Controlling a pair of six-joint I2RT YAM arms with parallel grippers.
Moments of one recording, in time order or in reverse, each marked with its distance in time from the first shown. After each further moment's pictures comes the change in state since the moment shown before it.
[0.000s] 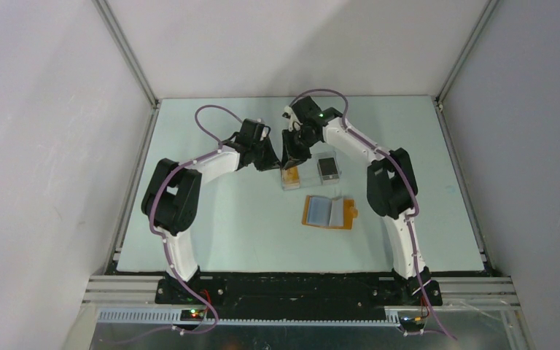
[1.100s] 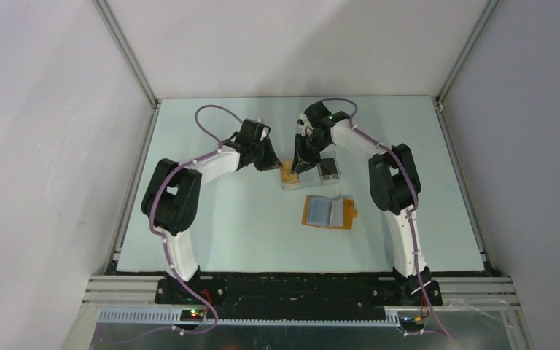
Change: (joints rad) left arm 0.000 0.000 0.000 0.000 0.000 0.001; right arm -0.077 0.022 -0.100 0.027 -0.064 0.050
